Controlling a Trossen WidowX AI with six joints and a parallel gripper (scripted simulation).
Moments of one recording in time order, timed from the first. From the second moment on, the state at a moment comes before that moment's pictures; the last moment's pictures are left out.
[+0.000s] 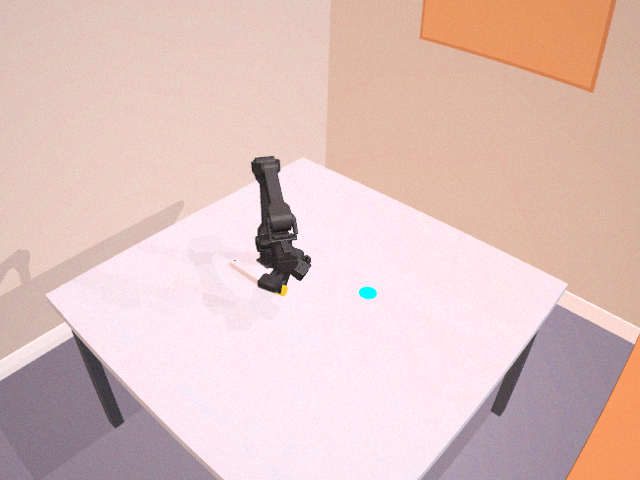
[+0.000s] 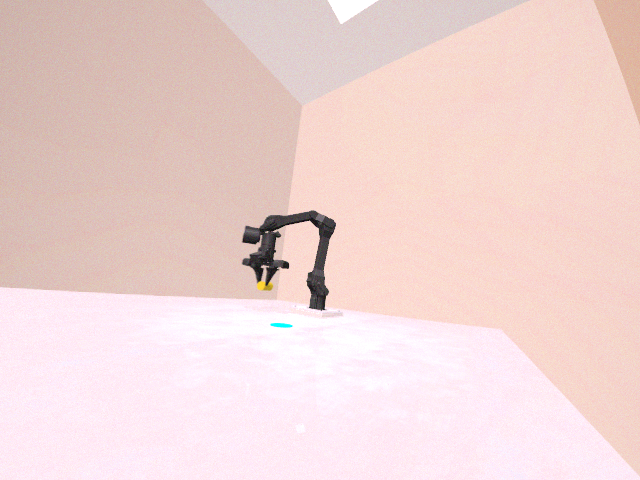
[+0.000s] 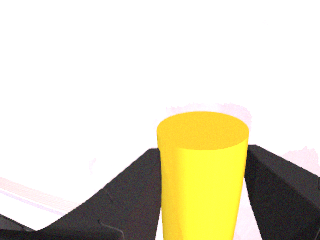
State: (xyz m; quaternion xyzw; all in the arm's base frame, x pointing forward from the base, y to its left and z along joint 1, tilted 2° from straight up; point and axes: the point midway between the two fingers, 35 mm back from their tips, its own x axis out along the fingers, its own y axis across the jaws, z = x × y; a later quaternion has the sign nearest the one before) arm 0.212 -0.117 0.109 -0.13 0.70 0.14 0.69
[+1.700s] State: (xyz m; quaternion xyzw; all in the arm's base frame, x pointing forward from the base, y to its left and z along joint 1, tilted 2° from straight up) arm 0.271 -0.050 0.145 -0.22 0.67 0.23 0.67
